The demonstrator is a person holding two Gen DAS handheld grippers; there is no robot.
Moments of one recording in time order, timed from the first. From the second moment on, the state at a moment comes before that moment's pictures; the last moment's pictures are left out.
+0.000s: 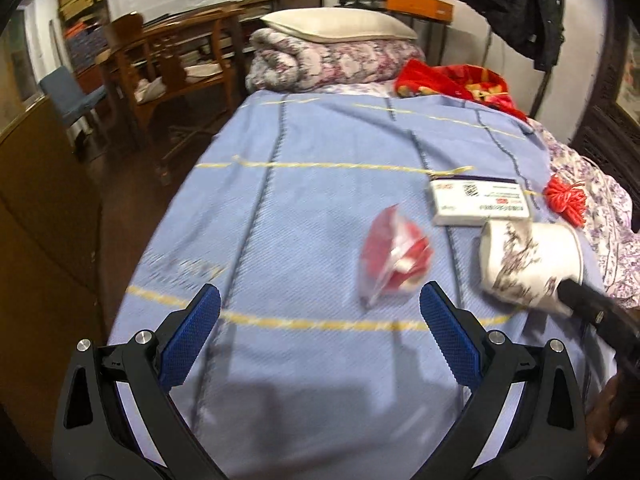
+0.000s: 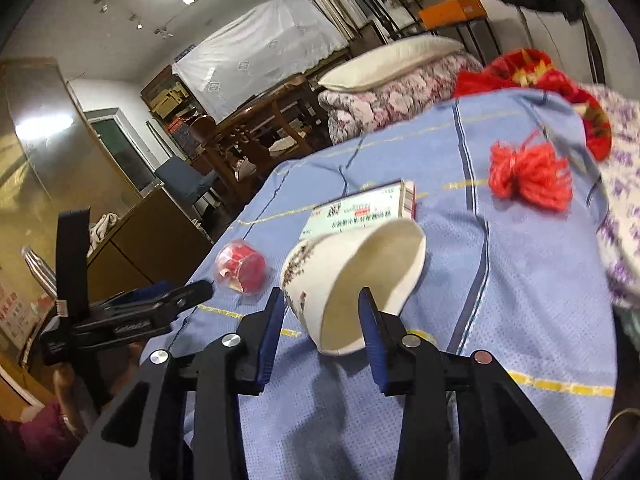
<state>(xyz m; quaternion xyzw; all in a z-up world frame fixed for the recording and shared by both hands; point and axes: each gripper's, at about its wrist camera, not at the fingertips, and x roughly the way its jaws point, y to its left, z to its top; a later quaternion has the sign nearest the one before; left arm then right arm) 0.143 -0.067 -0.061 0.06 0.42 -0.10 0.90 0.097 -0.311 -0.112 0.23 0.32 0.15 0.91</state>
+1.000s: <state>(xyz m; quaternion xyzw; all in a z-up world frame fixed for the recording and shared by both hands) 0.119 -0.039 -0.046 0.03 0.40 -0.13 0.91 0.105 -0.317 -0.126 0.26 0.35 0.14 0.89</state>
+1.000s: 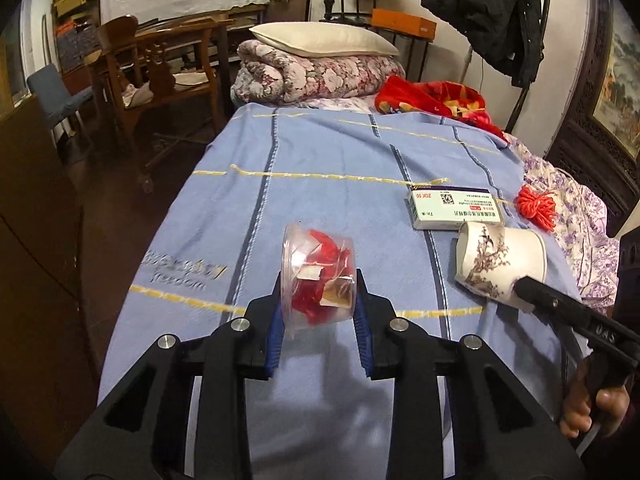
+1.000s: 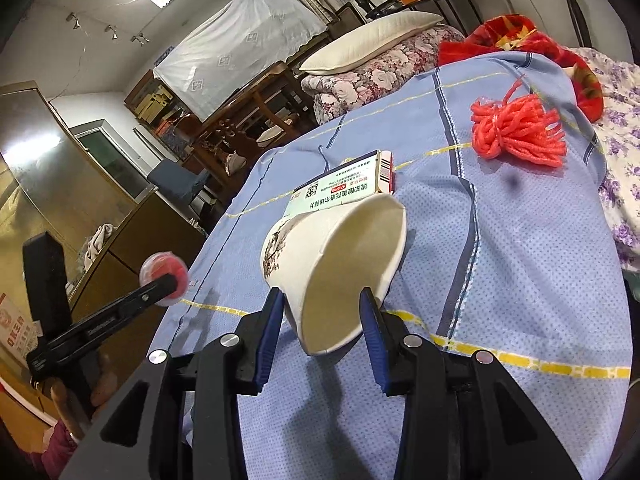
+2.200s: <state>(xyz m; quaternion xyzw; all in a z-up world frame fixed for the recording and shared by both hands) -0.059 0.229 -0.070 -0.09 0.45 0.10 0.88 0.053 -0.122 -0.028 0.08 0.31 0.29 0.90</state>
